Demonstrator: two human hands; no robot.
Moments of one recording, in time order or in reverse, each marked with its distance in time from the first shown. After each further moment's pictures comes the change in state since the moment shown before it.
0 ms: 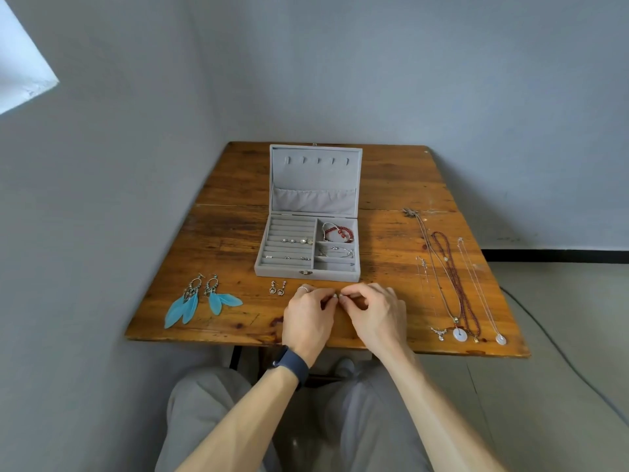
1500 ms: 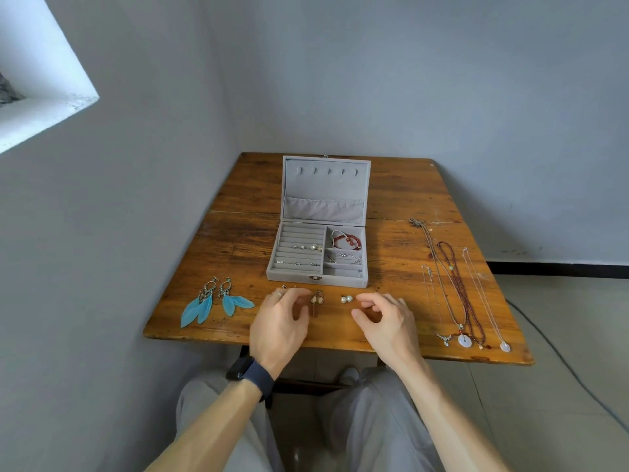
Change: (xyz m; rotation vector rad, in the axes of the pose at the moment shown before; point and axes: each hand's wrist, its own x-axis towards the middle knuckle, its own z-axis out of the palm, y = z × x) left_hand -0.011 -0.042 -0.048 0.068 0.093 0.107; right_hand -0.013 0.006 -0.012 0.091 -0.048 -0.015
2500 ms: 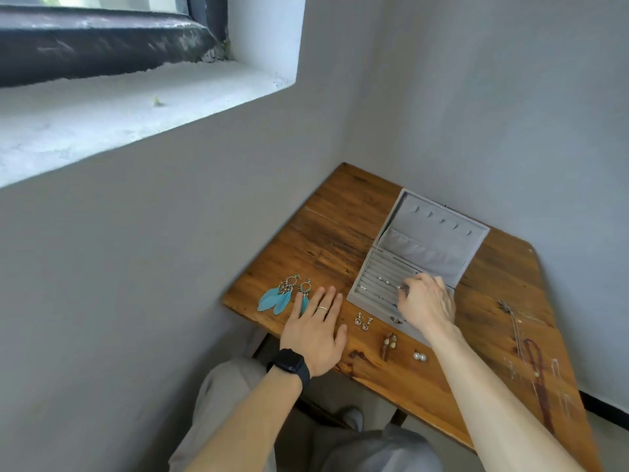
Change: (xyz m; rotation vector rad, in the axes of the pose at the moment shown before) left_hand 0.014 -0.079 -0.011 0.379 -0.166 -0.022; right_hand 0.145 -0.091 0.048 -0.716 -0.222 -0.223
